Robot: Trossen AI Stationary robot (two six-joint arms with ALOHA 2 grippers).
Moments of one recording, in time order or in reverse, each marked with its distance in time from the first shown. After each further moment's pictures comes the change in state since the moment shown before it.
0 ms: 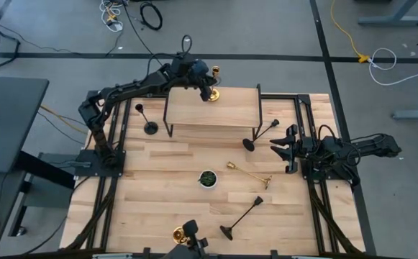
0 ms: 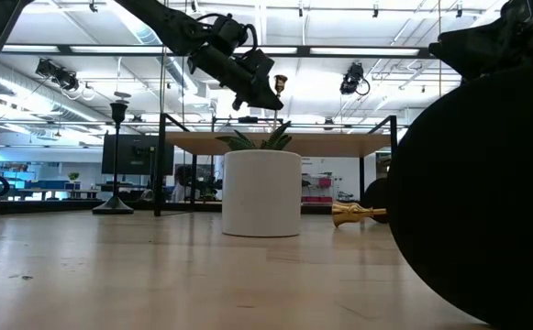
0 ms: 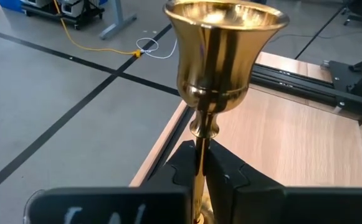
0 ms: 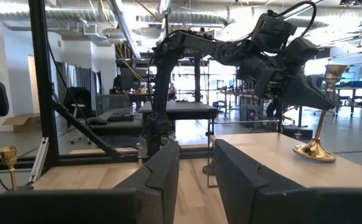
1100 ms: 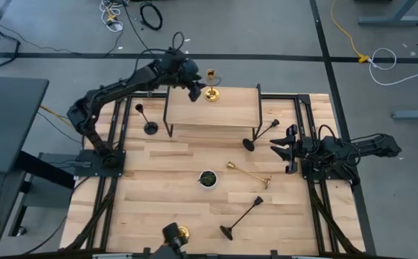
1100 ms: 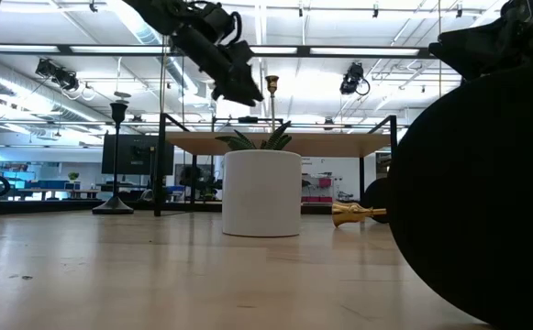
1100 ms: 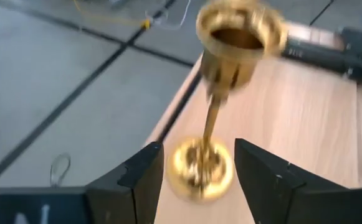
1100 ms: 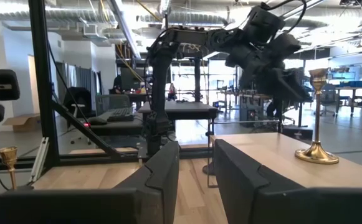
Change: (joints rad) left arm 0.037 -0.132 0.001 -0.295 -0.038 0.061; right arm 0.000 0.000 0.000 0.000 0.000 0.000
